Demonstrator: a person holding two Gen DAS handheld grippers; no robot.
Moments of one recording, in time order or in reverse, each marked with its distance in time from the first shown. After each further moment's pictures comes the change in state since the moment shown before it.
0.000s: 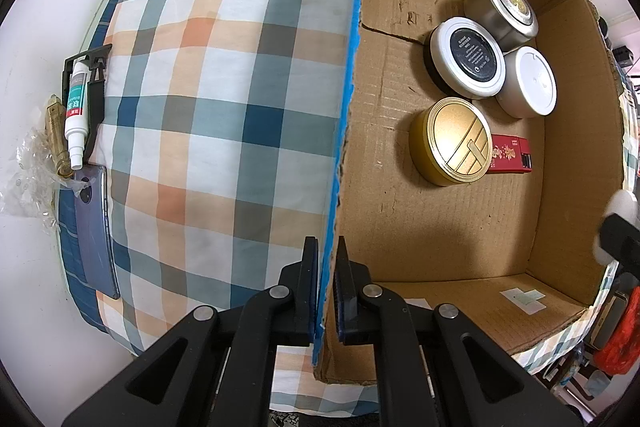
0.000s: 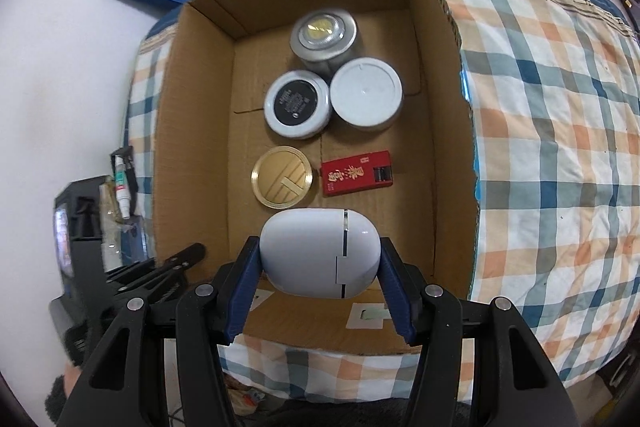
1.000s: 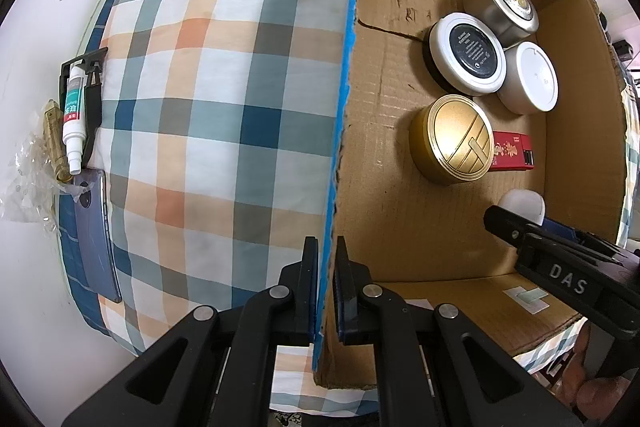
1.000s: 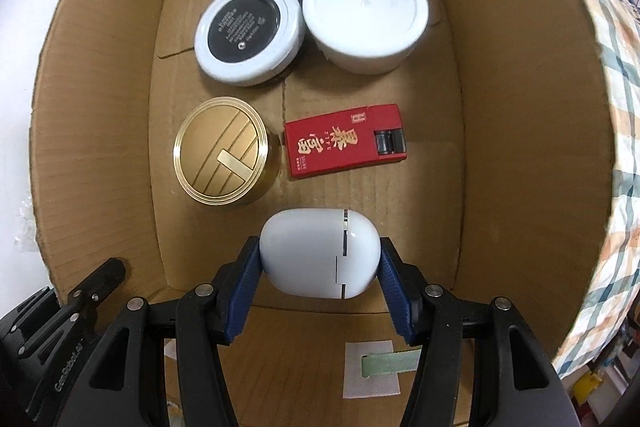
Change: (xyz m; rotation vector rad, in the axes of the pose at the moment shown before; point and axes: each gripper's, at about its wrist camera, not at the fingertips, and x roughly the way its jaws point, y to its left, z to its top) left arm 0.006 -0.004 0.000 0.009 0.008 0.004; right arm 0.115 0.003 0.007 0.021 0.155 -0.153
